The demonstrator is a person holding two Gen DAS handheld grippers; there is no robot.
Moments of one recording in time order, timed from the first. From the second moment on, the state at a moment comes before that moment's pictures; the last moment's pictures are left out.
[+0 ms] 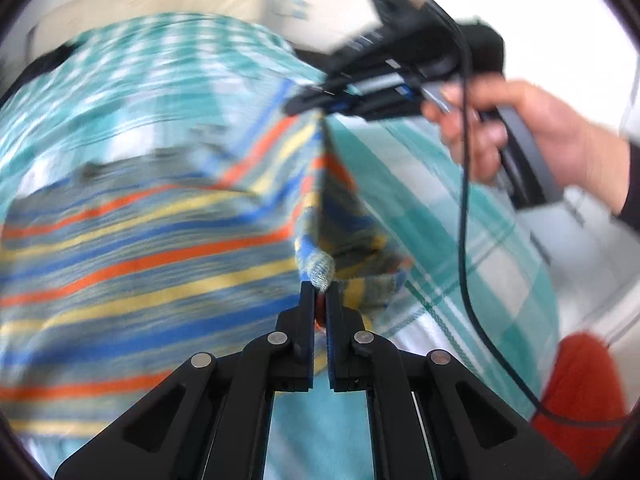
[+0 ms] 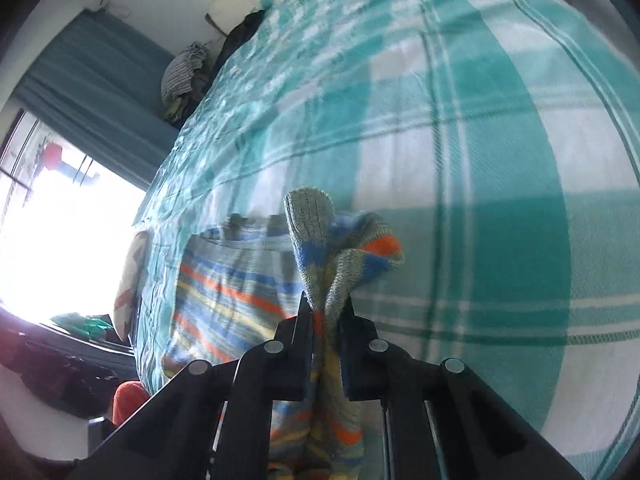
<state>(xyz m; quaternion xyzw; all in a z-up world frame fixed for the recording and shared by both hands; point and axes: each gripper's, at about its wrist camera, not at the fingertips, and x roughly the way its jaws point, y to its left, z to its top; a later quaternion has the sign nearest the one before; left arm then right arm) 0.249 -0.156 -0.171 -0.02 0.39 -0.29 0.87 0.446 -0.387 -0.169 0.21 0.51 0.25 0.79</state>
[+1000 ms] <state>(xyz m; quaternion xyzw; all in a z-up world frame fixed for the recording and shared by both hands) 0.284 0.063 -0.177 -0.19 0.42 -0.21 0.86 0.369 -0.192 -0.158 0.09 0.46 0.33 0.82</state>
